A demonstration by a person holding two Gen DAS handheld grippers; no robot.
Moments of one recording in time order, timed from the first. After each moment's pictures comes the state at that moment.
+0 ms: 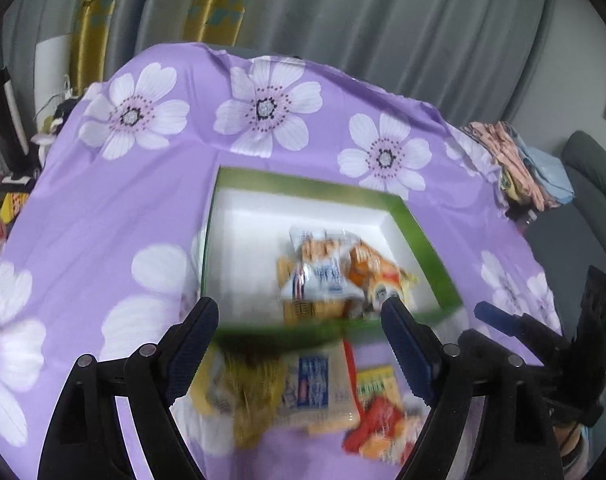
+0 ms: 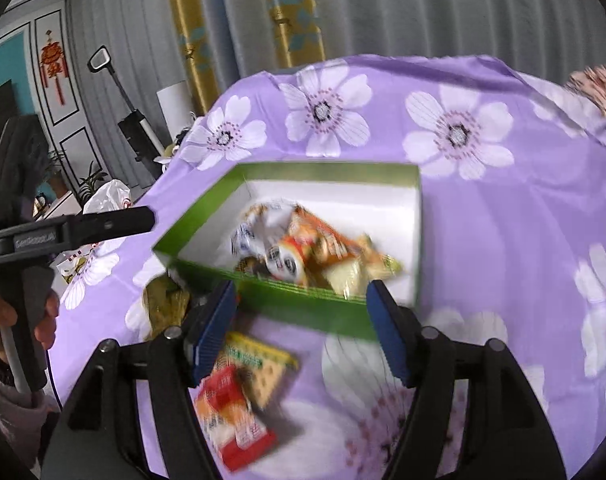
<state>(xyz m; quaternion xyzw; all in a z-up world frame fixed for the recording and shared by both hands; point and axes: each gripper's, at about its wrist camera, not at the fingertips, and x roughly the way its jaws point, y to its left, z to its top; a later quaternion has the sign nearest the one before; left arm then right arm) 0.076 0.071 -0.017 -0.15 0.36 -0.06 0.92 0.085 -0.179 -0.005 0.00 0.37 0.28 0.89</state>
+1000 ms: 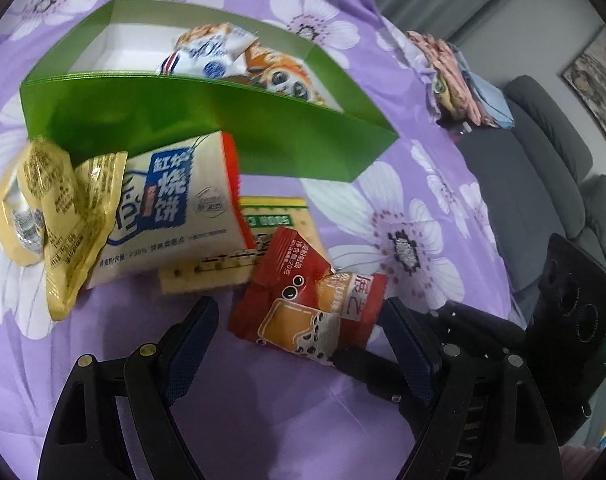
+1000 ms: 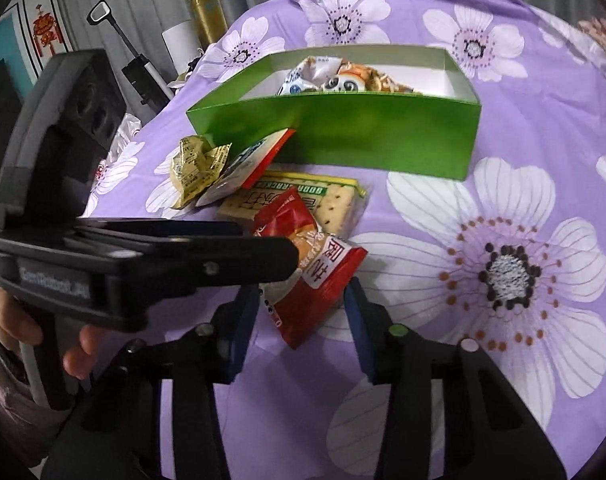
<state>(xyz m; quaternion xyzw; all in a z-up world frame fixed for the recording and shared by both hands) 0.057 0.004 -0.111 -0.19 0.48 -0.23 0.83 0.017 -0.148 -0.074 -0.01 0.46 0.28 0.84</state>
